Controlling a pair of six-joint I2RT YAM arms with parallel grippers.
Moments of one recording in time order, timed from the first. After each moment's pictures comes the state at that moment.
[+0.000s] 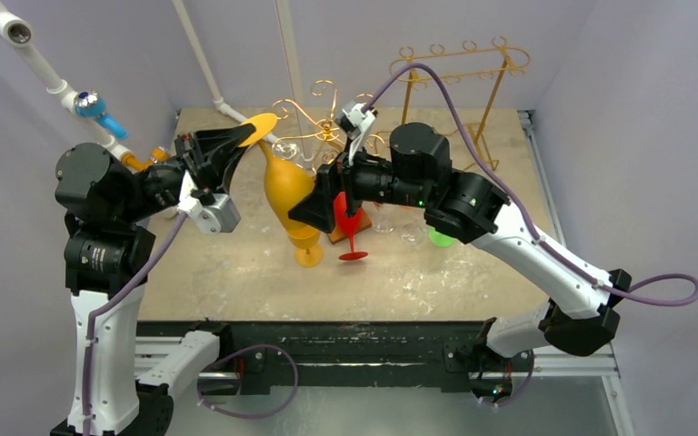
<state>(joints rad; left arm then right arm) -0.12 0.93 1.56 -0.48 0.94 1.04 0.99 1.40 1.74 -0.54 -0.24 0.36</state>
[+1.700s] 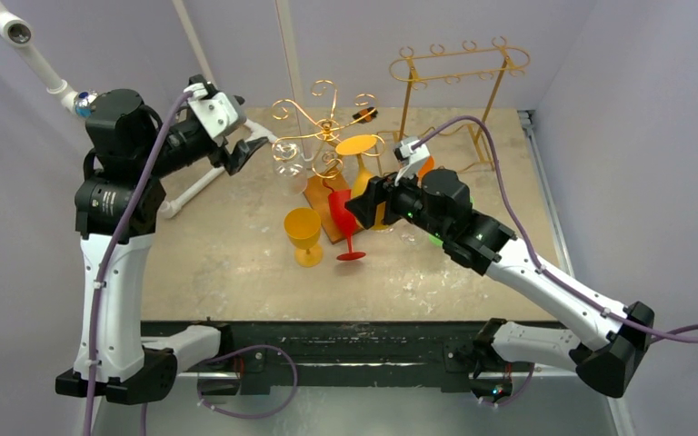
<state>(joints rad) -0.13 1.15 1.76 -0.73 0.69 0.57 0.82 1.10 1.06 -0.18 0.03 0.37</state>
